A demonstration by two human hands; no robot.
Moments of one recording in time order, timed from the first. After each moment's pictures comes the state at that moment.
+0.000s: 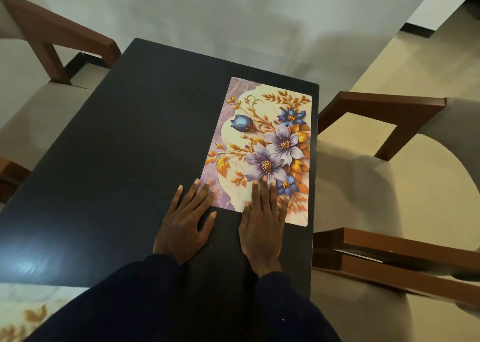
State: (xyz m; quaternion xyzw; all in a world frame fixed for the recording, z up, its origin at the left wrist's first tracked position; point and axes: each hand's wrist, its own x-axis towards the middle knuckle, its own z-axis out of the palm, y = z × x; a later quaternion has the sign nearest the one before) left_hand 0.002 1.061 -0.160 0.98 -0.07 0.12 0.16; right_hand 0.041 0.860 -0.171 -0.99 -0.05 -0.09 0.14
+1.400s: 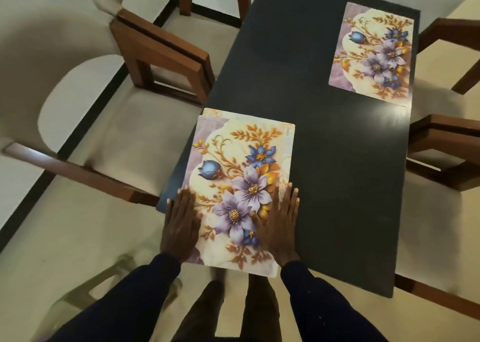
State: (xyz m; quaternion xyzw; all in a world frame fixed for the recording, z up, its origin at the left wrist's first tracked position) left_hand -0.564 1.309 -0.123 0.97 0.09 0.07 0.22; right_hand -0.459 1.052 -0.118 -0.98 -0.13 0.05 0.12
